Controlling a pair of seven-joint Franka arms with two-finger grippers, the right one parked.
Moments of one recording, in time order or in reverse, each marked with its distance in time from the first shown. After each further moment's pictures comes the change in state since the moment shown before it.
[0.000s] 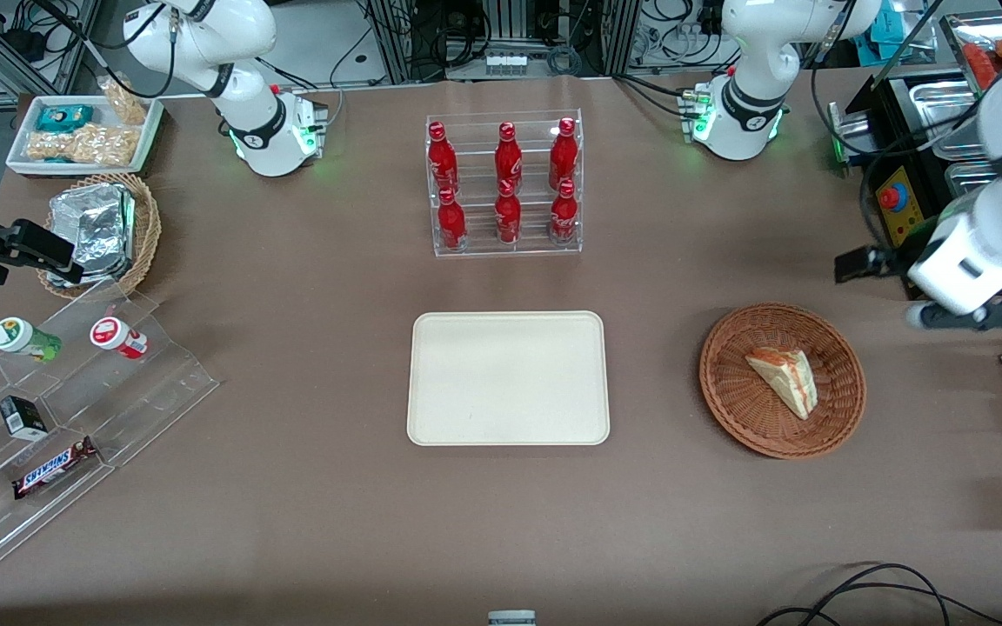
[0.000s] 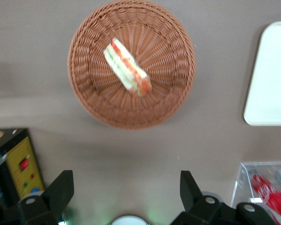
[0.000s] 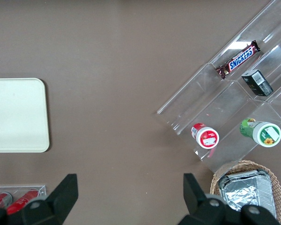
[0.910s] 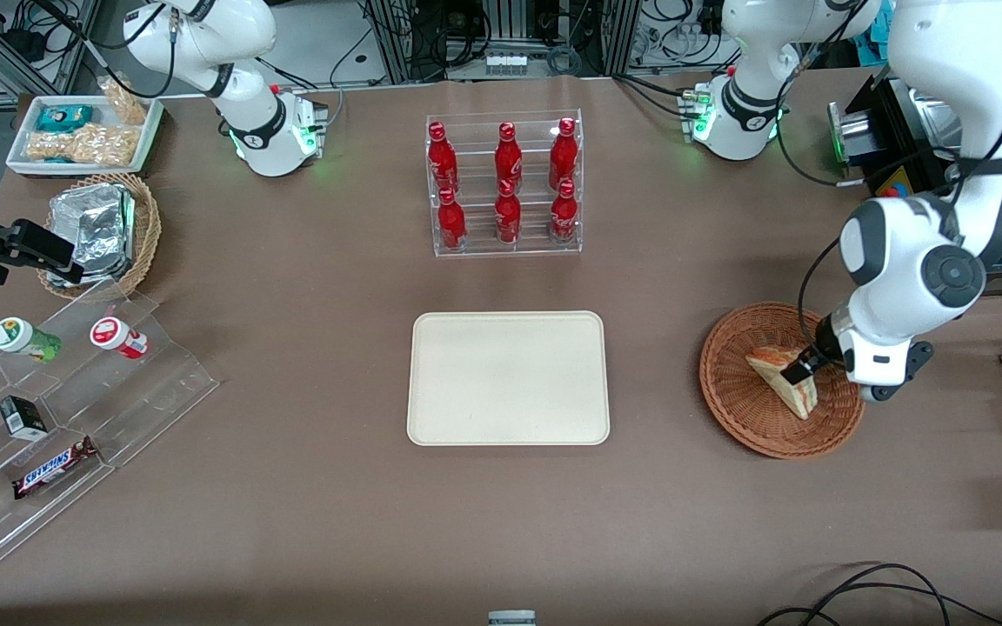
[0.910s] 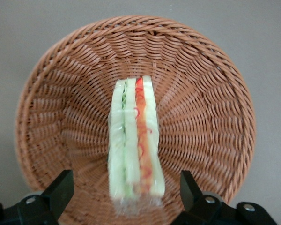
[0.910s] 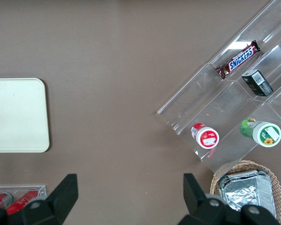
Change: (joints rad) arm 0.006 0.199 0.007 -0.363 -0.001 0.734 -0.690
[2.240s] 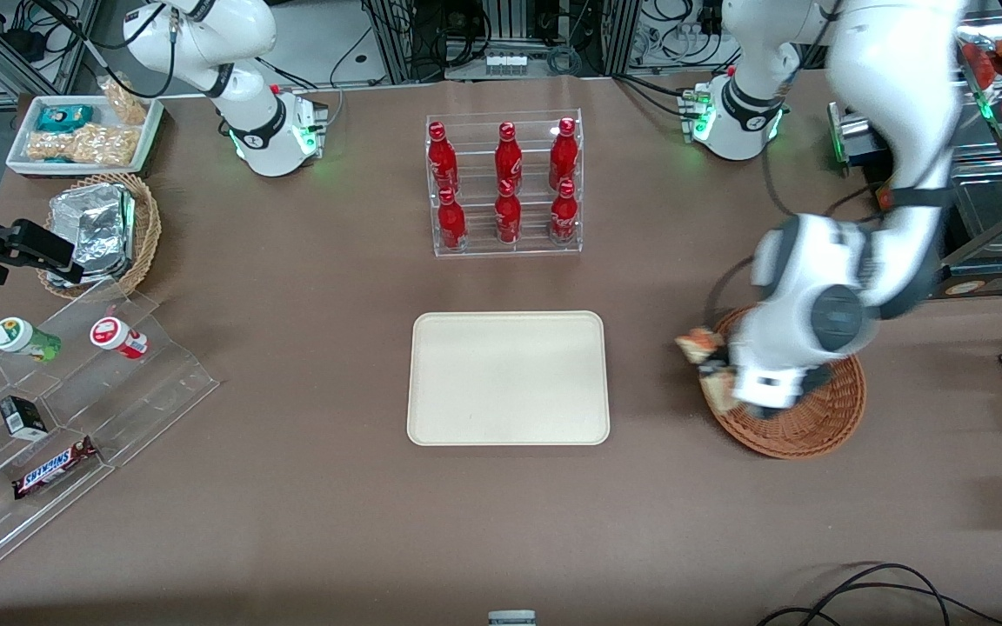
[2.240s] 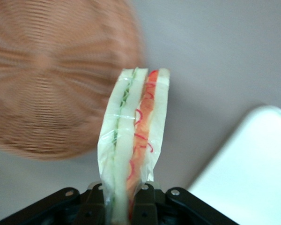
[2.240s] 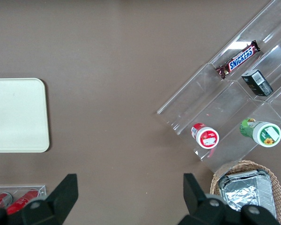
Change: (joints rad) arm -0.212 0.124 -0.125 0.319 -0.006 -0.317 -0.072
